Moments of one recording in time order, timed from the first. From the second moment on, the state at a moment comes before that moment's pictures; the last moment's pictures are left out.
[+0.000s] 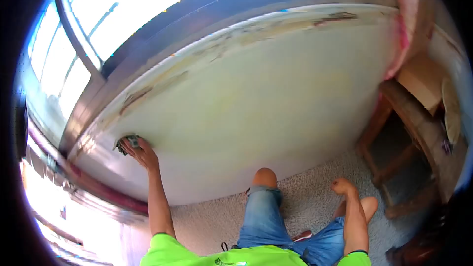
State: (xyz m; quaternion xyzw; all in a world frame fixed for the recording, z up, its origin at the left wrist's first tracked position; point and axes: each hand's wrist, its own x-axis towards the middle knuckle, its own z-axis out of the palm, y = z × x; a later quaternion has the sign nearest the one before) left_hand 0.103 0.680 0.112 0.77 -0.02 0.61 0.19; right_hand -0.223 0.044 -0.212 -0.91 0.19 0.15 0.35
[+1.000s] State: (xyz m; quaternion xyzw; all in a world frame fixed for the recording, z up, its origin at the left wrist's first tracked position) left_hand -0.001 0.339 -0.021 0.36 0.08 -0.22 0.90; right_hand -0.225 0.075 -0.200 -0.90 0.23 0.16 0.32
